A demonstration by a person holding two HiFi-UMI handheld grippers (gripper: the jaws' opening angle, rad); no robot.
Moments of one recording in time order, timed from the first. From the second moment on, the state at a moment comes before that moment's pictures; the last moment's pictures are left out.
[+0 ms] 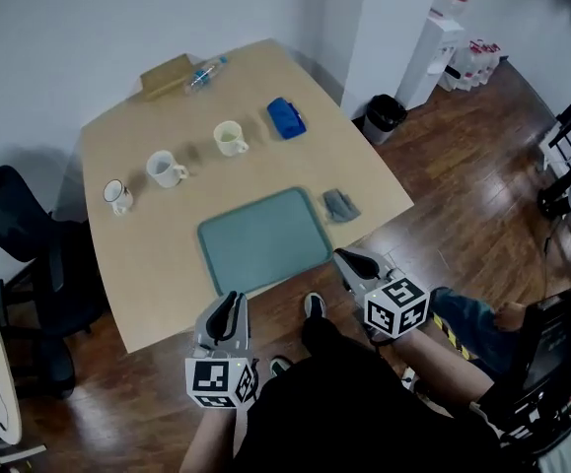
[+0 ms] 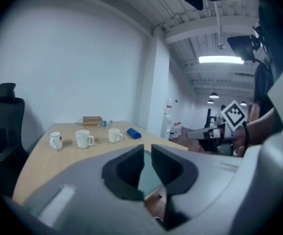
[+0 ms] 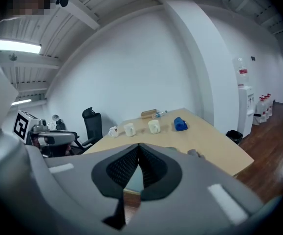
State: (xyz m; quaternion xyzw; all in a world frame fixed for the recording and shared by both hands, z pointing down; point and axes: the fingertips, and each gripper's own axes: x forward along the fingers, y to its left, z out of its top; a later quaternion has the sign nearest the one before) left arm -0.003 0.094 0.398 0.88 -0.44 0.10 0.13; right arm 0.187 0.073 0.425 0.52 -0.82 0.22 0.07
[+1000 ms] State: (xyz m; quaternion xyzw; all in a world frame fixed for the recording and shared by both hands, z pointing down) left arm 0.027 0.203 0.386 0.86 -0.47 0.09 0.15; right arm 0.159 0.176 0.385 0.46 -0.87 0.16 0.05
